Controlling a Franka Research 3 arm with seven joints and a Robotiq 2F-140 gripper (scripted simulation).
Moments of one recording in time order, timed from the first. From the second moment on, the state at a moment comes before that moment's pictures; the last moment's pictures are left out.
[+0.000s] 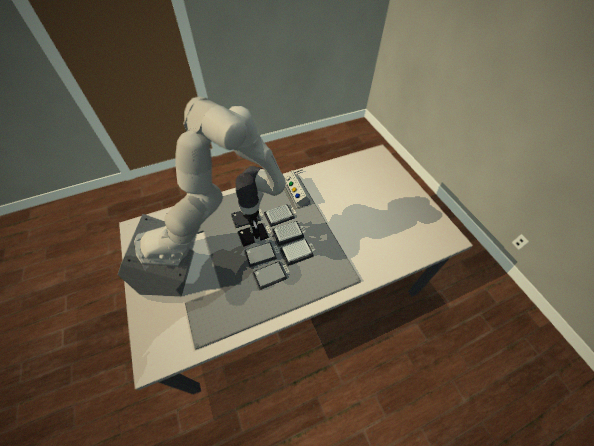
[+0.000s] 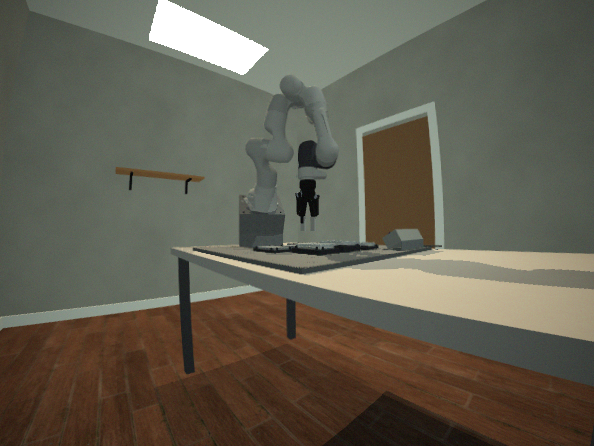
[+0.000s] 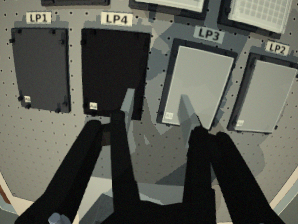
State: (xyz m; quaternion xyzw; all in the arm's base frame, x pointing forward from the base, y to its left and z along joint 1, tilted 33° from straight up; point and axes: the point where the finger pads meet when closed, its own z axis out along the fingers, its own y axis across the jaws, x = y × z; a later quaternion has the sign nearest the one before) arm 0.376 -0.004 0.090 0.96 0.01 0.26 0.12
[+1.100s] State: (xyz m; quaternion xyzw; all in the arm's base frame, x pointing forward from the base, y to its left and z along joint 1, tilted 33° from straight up) arm 0.472 0.002 0.151 0.96 -0.02 0.29 0.07
